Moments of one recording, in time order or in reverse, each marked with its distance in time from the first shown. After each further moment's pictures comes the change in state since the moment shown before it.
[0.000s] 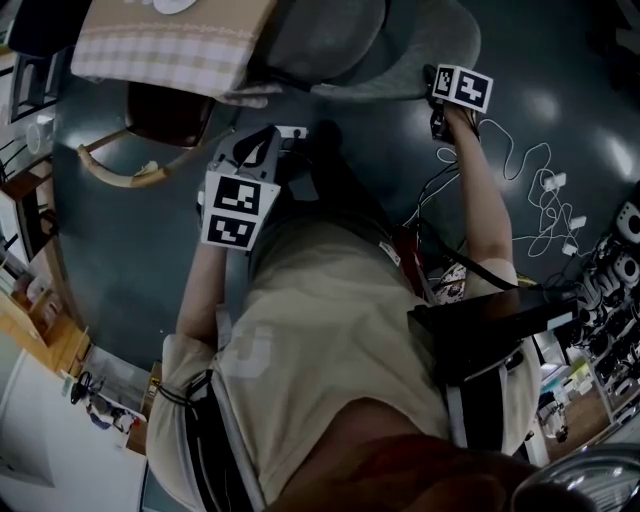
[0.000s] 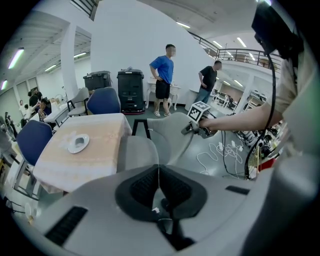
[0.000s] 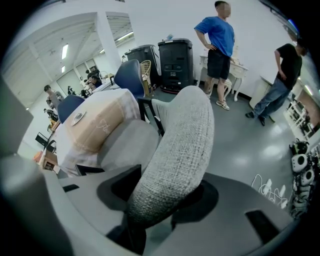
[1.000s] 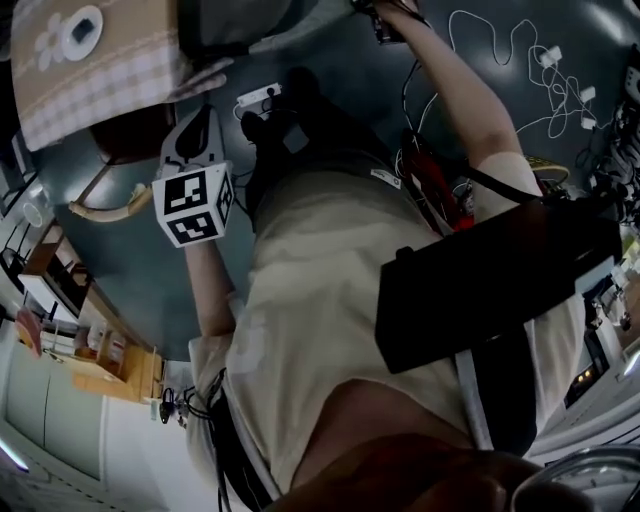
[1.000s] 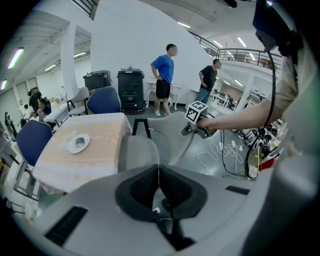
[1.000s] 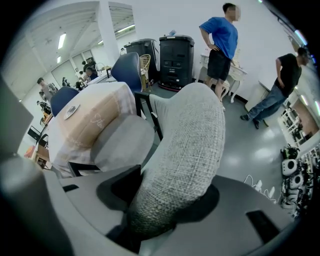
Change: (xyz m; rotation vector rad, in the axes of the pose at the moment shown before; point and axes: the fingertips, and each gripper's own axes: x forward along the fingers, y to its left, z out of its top) left arm 0.000 0.012 0.003 -0.009 0.006 0.012; right arm 0.002 0.003 0.005 -0.020 0.036 -0.065
